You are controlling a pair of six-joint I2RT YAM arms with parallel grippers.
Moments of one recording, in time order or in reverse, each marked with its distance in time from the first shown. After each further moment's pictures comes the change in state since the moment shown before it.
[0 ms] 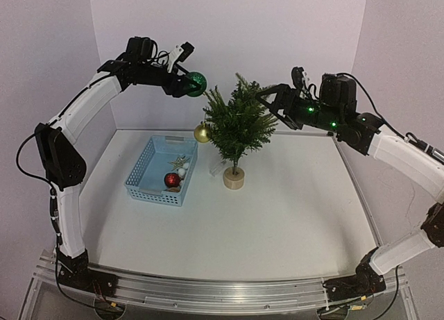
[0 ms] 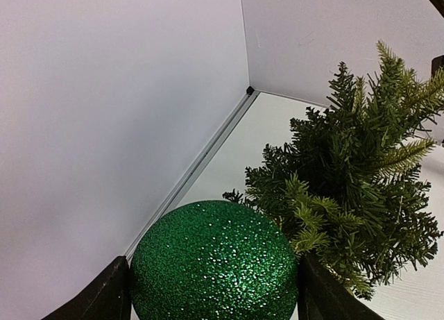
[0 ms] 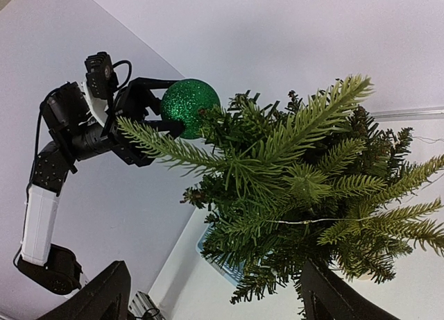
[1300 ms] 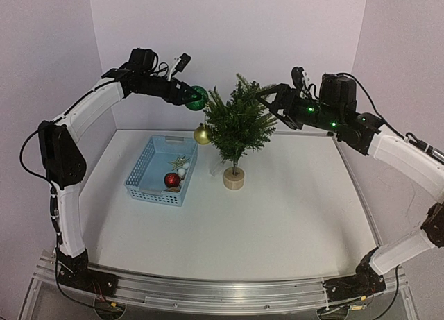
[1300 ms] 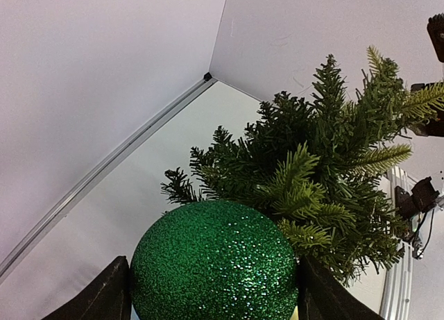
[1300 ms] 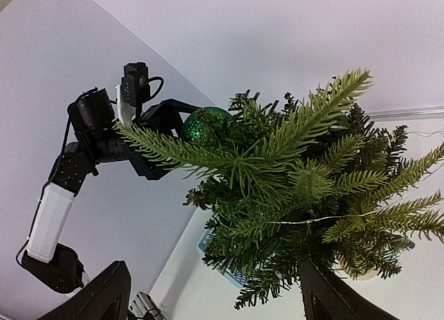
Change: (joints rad) left arm 0.029 0.013 -0.107 0.015 0.170 -0.249; right arm 0.000 0.000 0.000 0.002 -0.001 0.004
